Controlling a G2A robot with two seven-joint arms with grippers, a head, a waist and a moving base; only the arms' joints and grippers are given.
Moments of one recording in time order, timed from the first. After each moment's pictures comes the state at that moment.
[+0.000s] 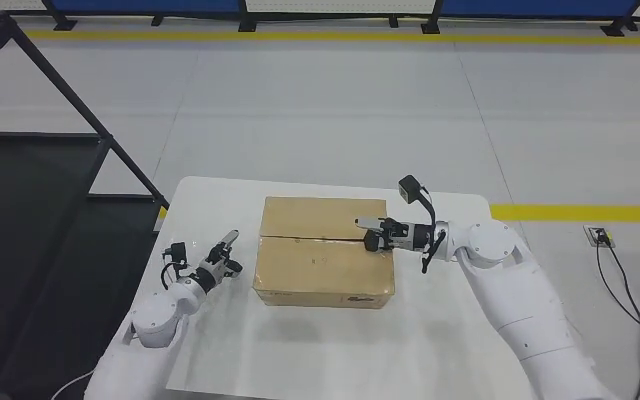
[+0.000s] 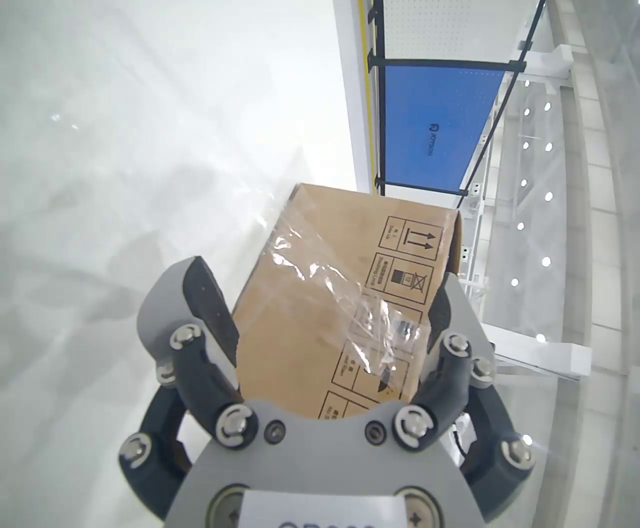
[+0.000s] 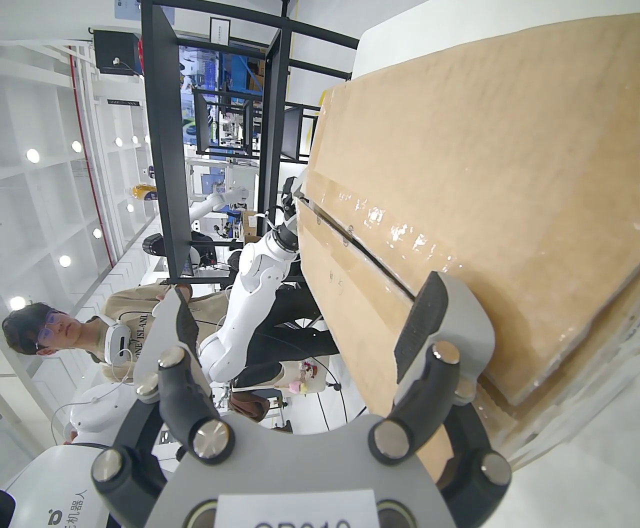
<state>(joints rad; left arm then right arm) 0.97 -1.15 -1.34 -1.16 -0.31 0.05 -0.45 -0.55 -1.25 1.13 -1.00 0.20 -0.21 1.12</state>
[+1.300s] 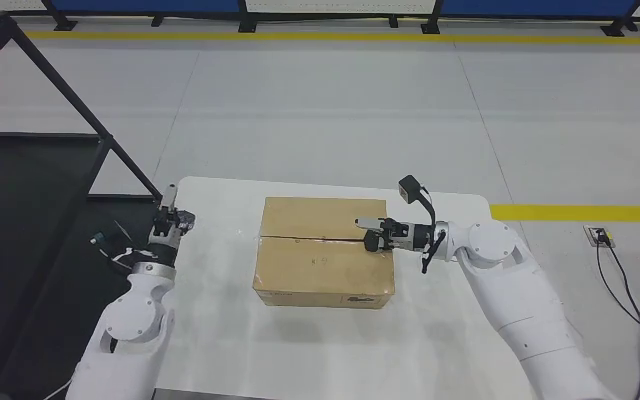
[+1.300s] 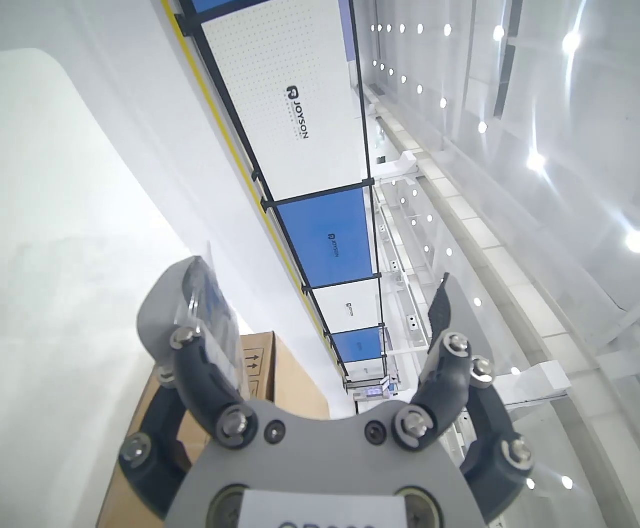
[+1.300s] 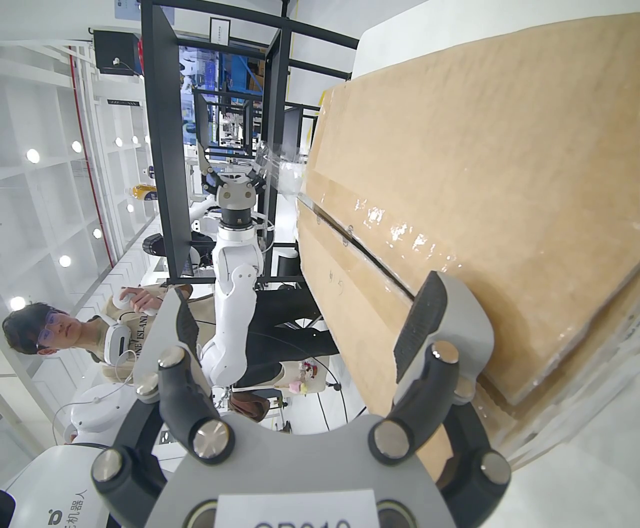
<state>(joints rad) 1.10 -1.16 -1.51 -1.51 -0.18 -0.12 0.01 -0.56 -1.25 1.13 -1.01 0.19 -0.20 1.09</state>
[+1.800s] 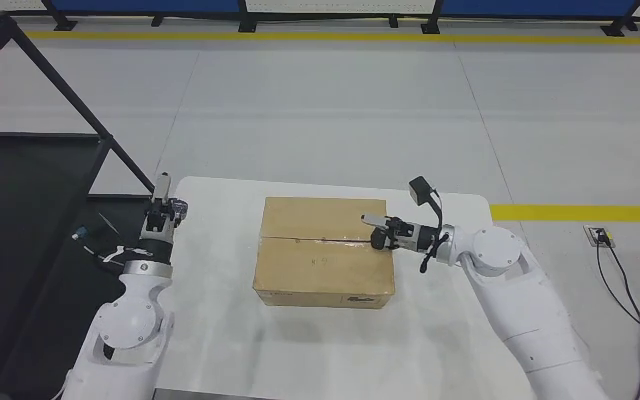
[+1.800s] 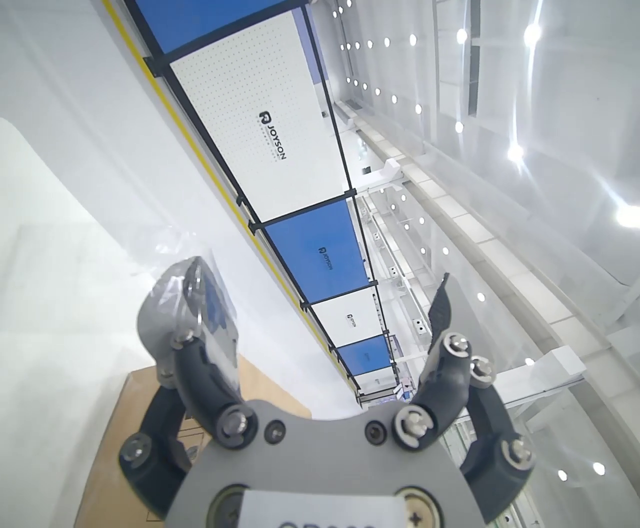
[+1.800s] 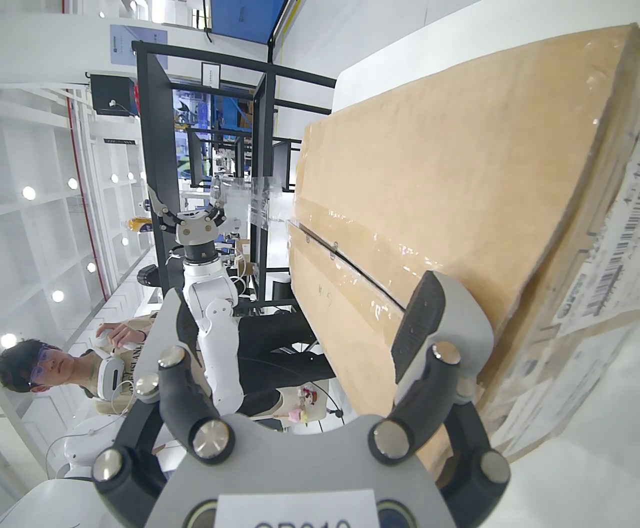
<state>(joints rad) 1.14 -1.16 -1.52 -1.70 -0.06 -0.05 0.08 -0.63 -1.23 1.18 -1.10 0.15 -0.13 1.01</state>
